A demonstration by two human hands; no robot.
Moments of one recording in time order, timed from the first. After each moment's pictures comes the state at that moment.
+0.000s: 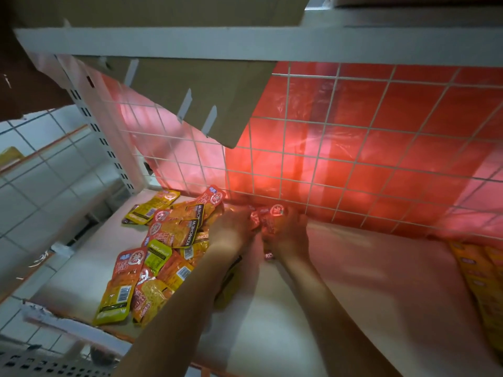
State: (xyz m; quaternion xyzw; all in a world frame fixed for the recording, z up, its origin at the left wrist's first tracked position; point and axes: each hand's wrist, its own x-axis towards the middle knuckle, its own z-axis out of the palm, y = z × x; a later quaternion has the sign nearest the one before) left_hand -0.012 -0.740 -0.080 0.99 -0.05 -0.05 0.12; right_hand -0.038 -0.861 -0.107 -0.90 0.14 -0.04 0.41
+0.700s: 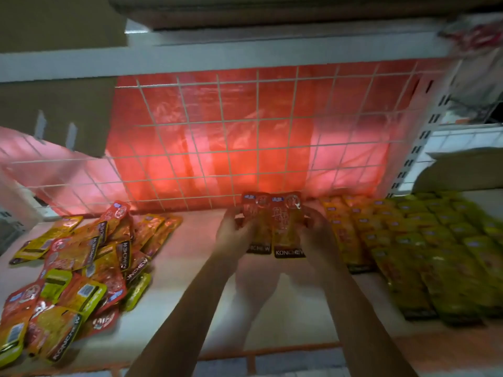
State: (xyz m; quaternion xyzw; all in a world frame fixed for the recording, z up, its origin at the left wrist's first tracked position) left_hand -0.118 -0.900 -0.064 0.72 -0.03 -0.16 0.68; right_hand -0.171 -1.043 -0.077 -0.73 0.26 -0.20 0.60
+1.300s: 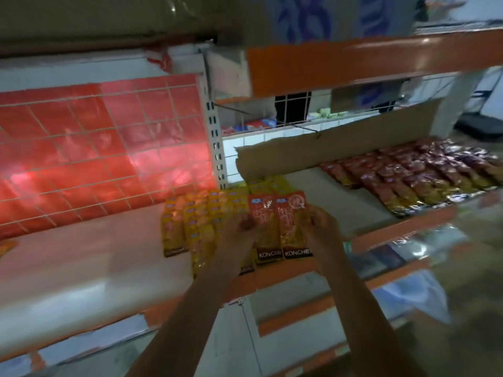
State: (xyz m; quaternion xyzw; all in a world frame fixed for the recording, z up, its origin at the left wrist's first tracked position) left_hand -0.346 -1.191 -0.050 0.71 -0.14 -0.25 0.65; right_hand -0.437 -1.319 -0.052 -0.74 0.33 -0.29 0.52
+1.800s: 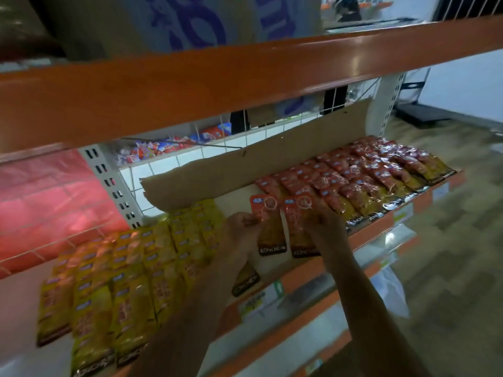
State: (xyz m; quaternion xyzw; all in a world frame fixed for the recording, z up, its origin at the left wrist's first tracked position) left_hand -0.356 -1.410 -0.064 0.77 -0.17 -0.25 0.57; right_hand -0.491 -1.506 -0.054 -0.68 0.39 -0.33 0.53
